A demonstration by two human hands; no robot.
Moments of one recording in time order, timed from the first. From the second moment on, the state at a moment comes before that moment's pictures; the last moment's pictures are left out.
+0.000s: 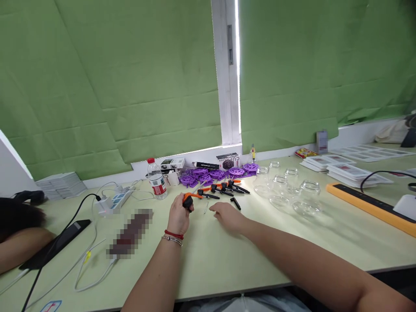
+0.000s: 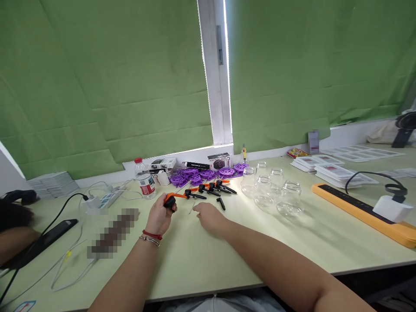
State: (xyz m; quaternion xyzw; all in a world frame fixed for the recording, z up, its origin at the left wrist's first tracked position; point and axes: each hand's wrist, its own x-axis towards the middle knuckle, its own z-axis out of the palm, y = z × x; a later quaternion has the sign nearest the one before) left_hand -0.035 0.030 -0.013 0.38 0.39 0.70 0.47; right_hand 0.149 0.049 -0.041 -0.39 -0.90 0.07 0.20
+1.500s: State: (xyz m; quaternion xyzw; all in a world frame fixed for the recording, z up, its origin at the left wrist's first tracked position) left_hand 0.011 0.007 -0.027 0.48 0.39 0.44 0.65; right_hand 0.155 0.039 0.017 -0.32 -0.73 0.39 0.46
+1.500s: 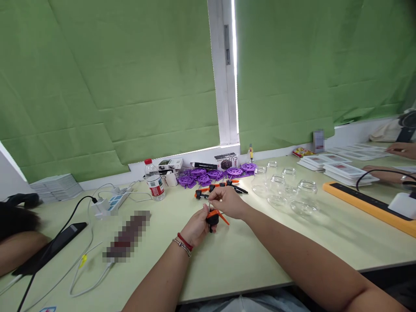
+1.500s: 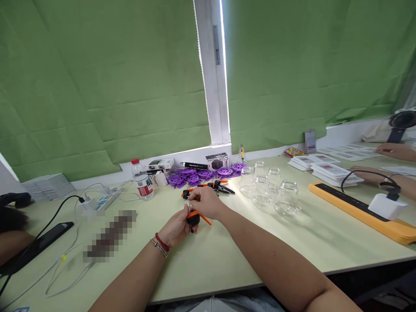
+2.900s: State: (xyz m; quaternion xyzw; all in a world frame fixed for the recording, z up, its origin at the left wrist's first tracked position) left_hand -0.007 0.027 -0.031 0.35 0.43 0.50 0.67; right_hand 0.213 0.075 0.012 -0.58 -0.75 0.15 0.30
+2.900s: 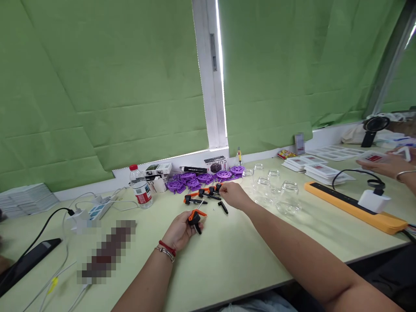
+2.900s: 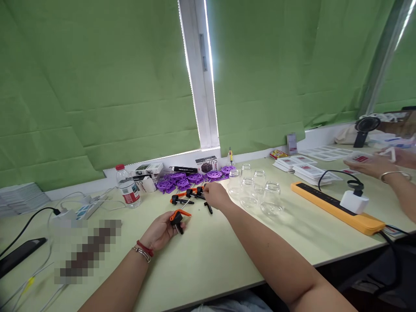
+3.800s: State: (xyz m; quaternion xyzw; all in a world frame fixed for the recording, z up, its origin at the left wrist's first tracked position) left_hand -0.019 0.028 -0.015 0.37 0.35 0.58 0.64; right_hand 0.185 0.052 -0.038 -0.40 -0.81 0.30 0.30
